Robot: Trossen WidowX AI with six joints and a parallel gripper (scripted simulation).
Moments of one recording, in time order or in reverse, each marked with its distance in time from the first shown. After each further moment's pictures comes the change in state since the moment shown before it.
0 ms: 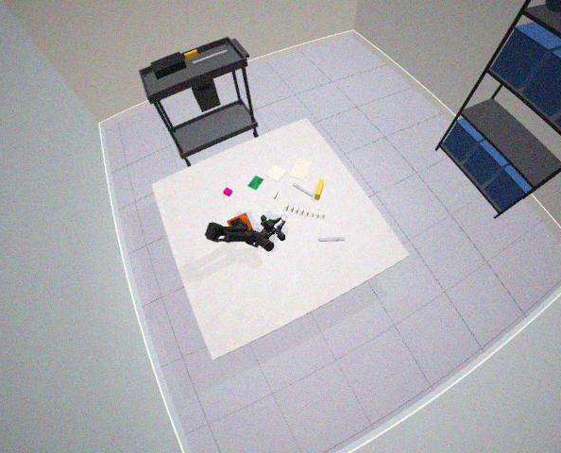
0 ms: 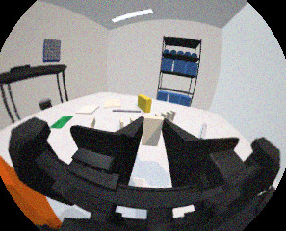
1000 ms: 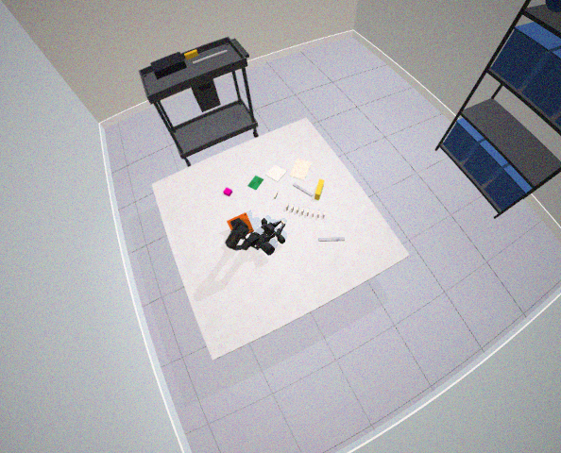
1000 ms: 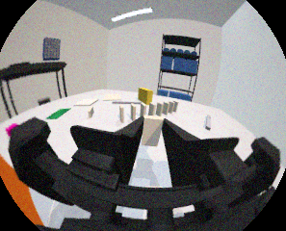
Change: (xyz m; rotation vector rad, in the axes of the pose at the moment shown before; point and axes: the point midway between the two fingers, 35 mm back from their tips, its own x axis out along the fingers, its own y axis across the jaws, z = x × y) arm -0.001 0.004 -0.047 0.006 -0.001 -0.002
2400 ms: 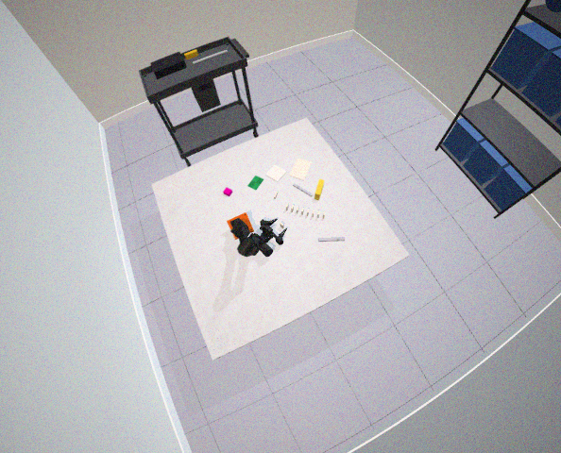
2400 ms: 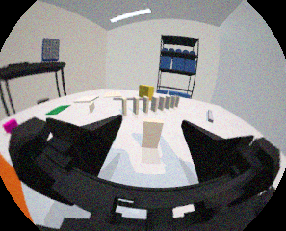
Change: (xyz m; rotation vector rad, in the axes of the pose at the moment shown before) arm -0.006 0.010 -0.024 0.013 -0.011 -0.013
